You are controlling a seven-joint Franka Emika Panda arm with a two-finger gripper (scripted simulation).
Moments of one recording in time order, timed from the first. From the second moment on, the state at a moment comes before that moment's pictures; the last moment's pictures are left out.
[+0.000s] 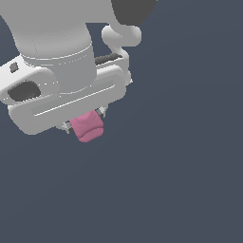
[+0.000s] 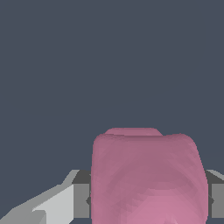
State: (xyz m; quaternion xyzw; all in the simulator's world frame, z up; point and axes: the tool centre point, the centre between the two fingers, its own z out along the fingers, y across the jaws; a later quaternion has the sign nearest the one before) arm 0.123 -0.083 0.382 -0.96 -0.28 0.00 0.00
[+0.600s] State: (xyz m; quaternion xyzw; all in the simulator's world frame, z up) arm 0.129 -0.086 0.391 -0.96 -0.28 0.00 0.00
